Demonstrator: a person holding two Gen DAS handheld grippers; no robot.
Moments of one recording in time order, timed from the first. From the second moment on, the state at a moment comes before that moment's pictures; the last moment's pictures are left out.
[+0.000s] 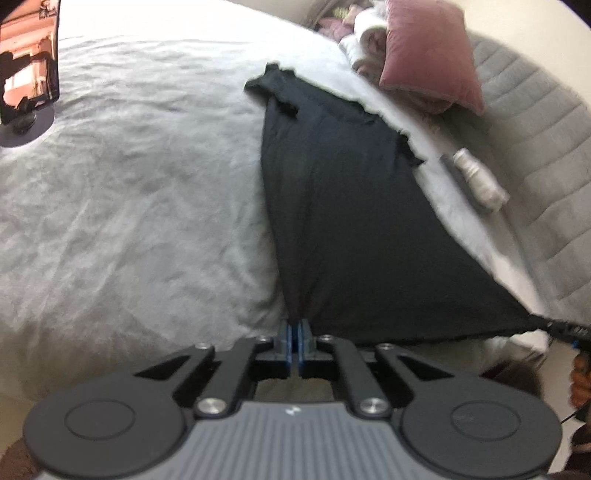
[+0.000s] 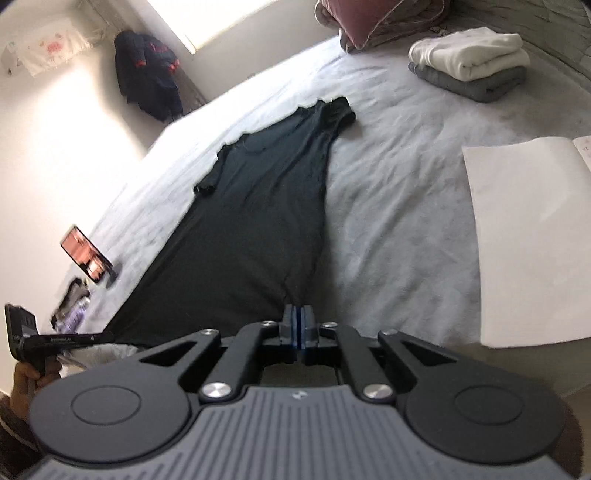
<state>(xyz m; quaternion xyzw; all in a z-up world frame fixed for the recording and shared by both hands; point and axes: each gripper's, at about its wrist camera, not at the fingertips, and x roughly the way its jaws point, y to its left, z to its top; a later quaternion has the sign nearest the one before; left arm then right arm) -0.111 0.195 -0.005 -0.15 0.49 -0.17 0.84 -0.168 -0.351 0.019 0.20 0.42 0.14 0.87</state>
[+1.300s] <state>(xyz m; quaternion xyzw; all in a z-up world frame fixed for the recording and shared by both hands) 0.156 0.181 -0.058 -0.27 0.39 -0.24 0.84 0.112 -0.369 -0.073 0.36 0.38 0.20 0.83</state>
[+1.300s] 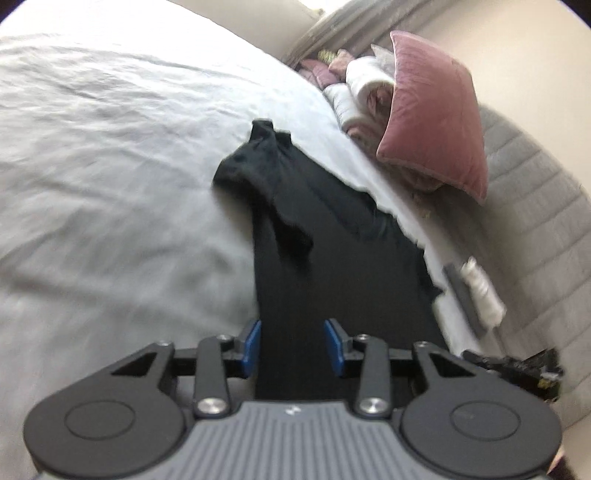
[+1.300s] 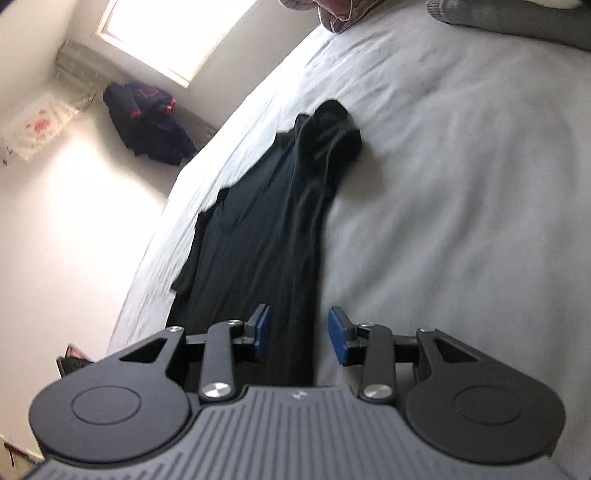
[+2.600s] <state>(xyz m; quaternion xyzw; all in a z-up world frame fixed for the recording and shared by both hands) 0.218 0.203 -0.054 -0.30 0.27 -0.10 0.91 0.182 -0.365 -0.081 0.35 0.30 0.14 0.88</state>
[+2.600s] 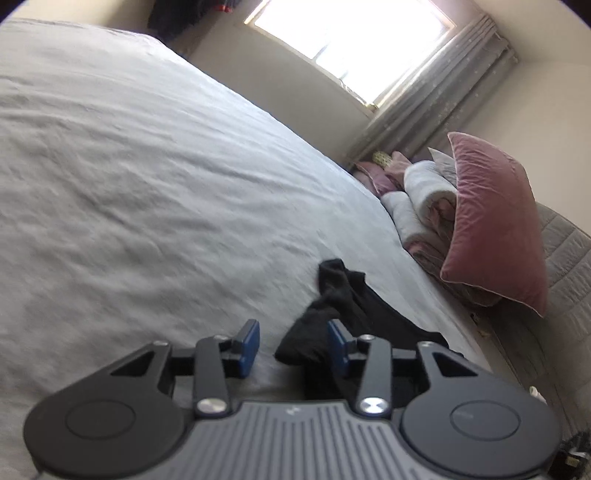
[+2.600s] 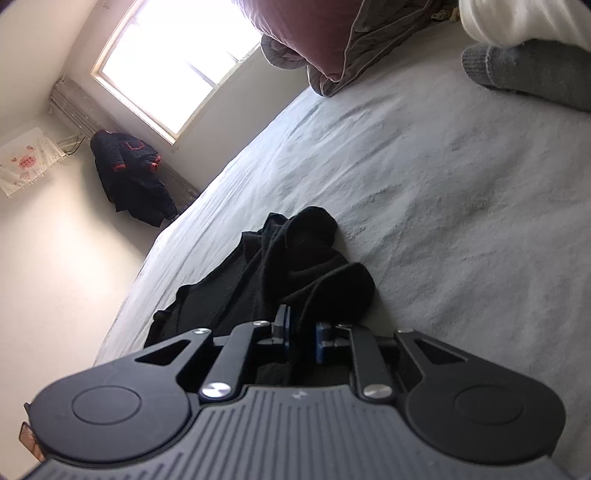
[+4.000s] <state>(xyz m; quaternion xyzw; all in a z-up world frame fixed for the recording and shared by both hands) 0.230 0.201 -0.033 -0.13 0.29 0.01 0.95 0.286 0.000 -0.025 -0.02 0.39 0.33 0.86</state>
